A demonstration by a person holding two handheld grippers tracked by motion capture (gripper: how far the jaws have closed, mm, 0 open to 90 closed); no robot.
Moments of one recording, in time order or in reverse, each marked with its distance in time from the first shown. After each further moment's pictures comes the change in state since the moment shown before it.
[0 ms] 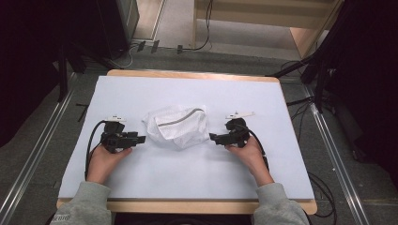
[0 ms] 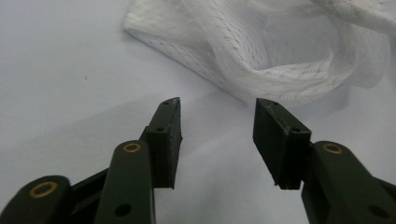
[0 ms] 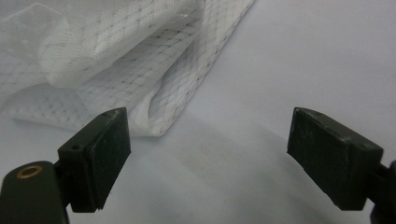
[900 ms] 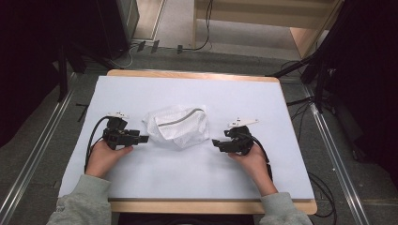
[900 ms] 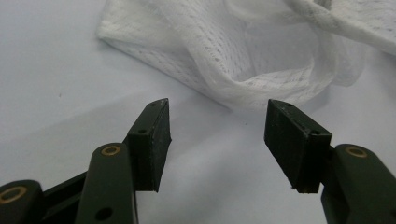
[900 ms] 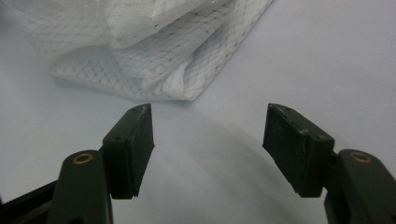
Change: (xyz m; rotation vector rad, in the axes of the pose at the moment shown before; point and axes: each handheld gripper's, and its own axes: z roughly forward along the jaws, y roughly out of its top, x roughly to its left) left arm 0.003 0.013 0.004 0.045 -0.078 0.018; right arm 0.012 -0.016 -0.022 -0.006 0.038 -0.073
